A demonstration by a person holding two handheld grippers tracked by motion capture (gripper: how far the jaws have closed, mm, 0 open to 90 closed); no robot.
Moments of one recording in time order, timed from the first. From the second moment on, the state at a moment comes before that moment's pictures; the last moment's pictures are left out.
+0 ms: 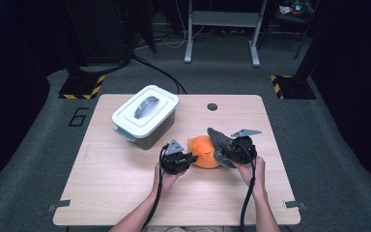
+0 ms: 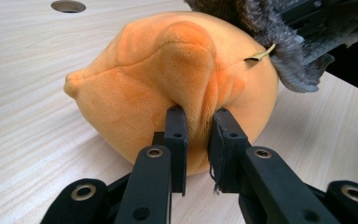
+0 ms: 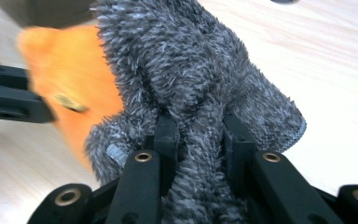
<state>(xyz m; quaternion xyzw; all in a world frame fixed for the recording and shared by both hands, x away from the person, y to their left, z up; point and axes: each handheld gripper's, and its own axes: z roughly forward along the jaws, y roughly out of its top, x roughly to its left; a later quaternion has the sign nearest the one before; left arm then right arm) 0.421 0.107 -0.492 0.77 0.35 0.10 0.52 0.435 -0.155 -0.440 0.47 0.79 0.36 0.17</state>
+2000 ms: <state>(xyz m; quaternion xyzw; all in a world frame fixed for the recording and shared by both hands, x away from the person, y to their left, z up) 0.422 0.104 -0.490 0.78 0.35 0.11 0.51 0.434 -0.093 -0.409 0.40 0.82 0.35 0.21</state>
